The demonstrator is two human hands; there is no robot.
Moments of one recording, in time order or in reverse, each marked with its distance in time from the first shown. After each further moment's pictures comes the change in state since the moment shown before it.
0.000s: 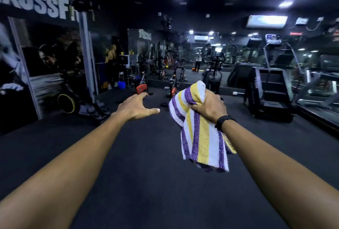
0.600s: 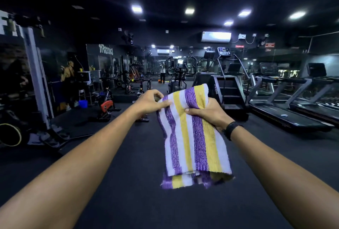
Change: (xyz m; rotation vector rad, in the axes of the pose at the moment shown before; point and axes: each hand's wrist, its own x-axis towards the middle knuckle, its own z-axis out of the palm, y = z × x) left_hand 0.028 0.141 -0.008 -0.544 -0.094 0.371; right_hand -0.018 0.050 -0.087 0.672 -0.033 0.071
